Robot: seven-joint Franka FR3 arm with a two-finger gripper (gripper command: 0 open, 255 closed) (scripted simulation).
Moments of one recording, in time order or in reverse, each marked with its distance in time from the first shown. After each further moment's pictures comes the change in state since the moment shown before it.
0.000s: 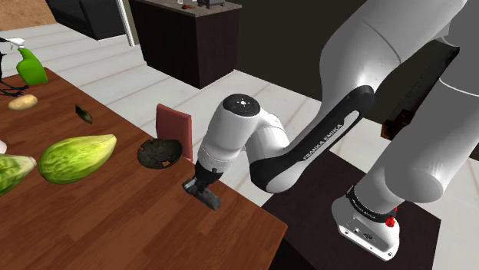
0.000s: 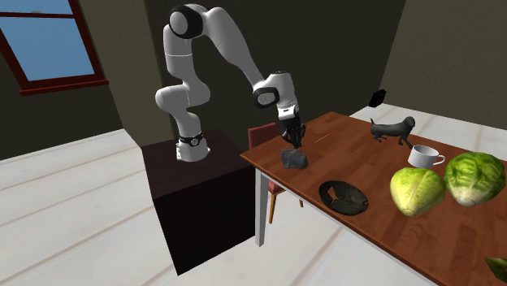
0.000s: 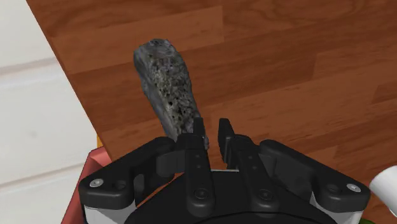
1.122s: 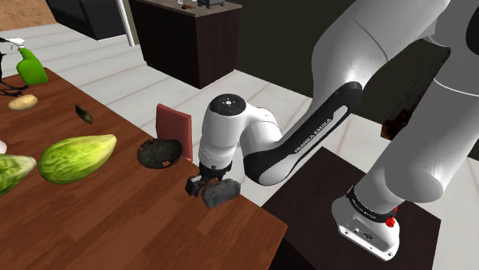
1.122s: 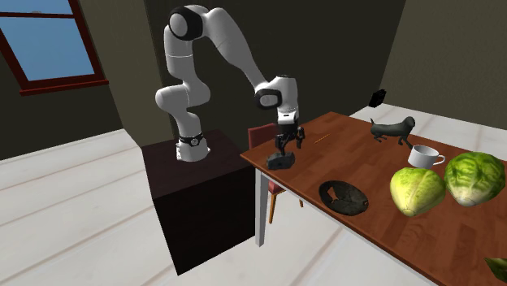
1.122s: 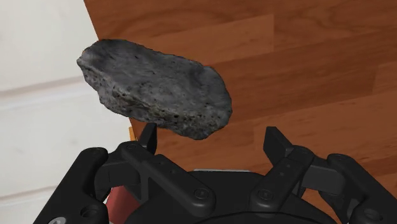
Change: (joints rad) arm -0.001 0.037 -0.038 0.046 -0.061 -0.174 0.018
